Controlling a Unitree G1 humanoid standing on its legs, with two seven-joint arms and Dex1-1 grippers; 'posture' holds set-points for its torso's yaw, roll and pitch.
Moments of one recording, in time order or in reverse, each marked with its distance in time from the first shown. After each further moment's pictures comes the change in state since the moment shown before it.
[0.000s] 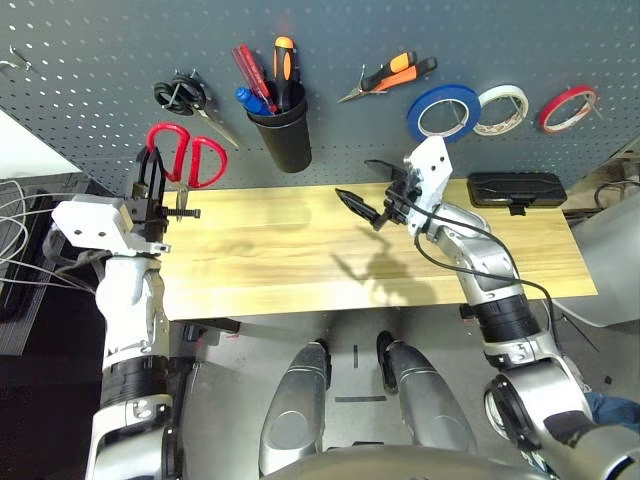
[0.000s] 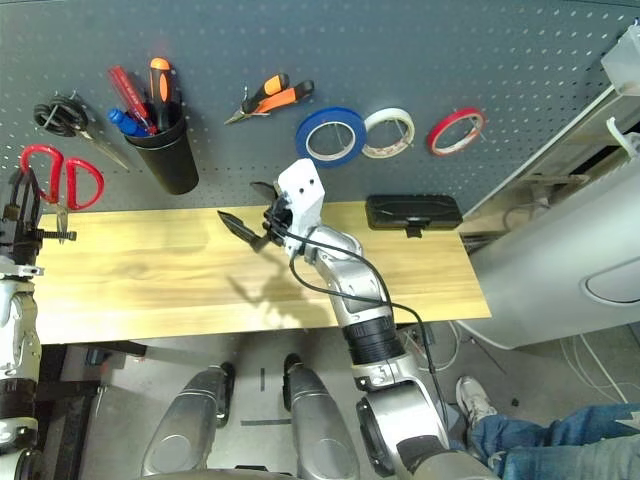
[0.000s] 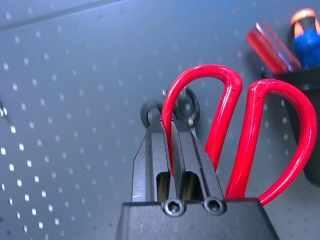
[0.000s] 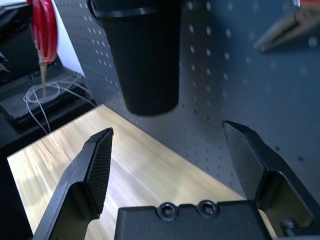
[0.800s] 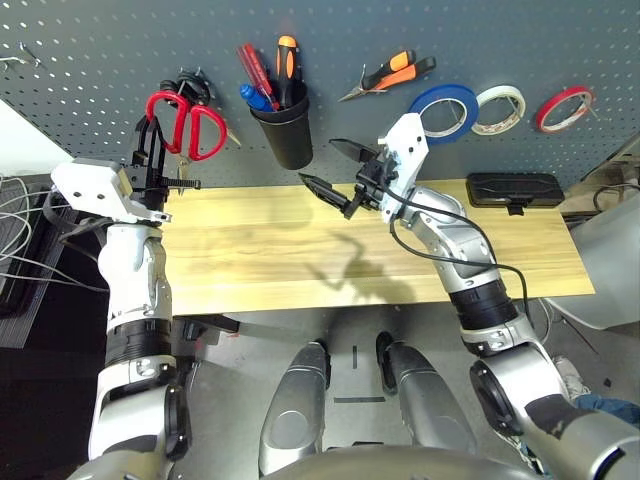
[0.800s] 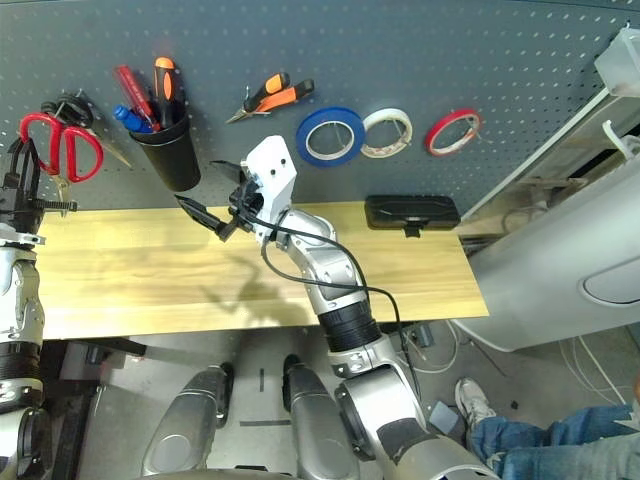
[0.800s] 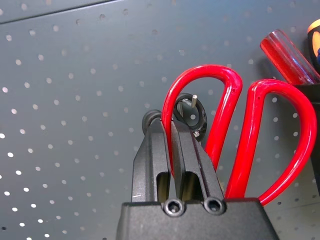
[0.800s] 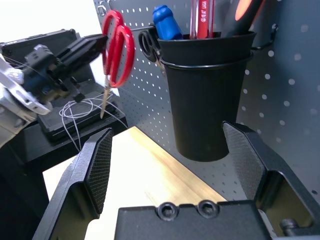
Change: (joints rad) left arm -0.176 0.016 -0.009 0.235 0.005 -0.023 -0.038; right arm -0.078 0.097 0.047 0.030 0.008 -0.014 0.017
